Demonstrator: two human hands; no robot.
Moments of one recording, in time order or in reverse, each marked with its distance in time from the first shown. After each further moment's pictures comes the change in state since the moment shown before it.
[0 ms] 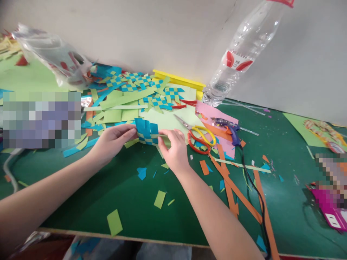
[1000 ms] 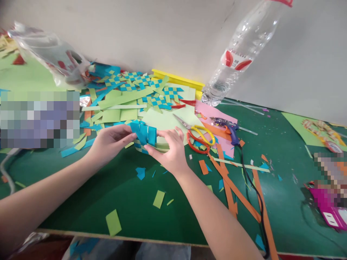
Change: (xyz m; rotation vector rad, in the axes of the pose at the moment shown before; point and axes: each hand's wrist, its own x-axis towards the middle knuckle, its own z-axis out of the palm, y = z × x) left_hand -0.006 0.003 -0.001 0.149 -0.026 0.156; right_hand -0.001 -0.010 -0.004 0.088 -0.025 0.033
